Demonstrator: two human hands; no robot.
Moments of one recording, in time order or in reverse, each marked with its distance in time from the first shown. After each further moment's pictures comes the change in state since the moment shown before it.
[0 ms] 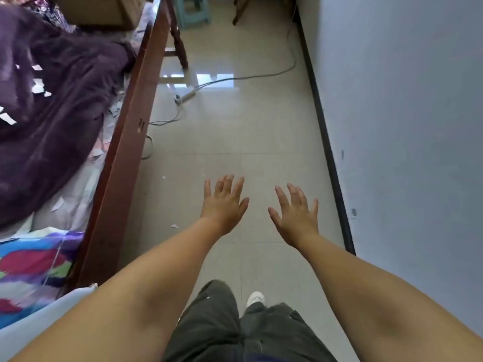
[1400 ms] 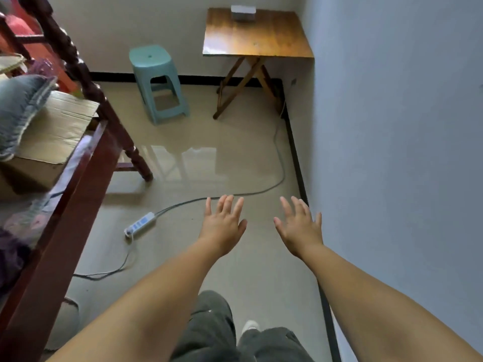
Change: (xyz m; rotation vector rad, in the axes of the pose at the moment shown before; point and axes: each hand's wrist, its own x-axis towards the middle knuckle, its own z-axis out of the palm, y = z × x) left_hand 0.862 -0.054 -0.249 0.012 0.072 0.037; right_hand 0.844 0.115 -0.338 0.055 0.083 0.053
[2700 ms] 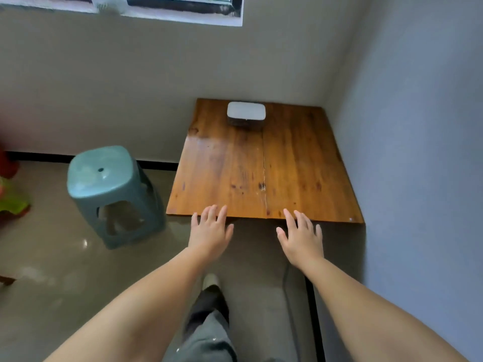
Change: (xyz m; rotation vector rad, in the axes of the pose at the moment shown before) left_hand 0.951 -0.218 -0.190 -0.126 0.069 -0.167; right_hand 0.967 -0.035 -0.239 -0.027 0.023 -0.035
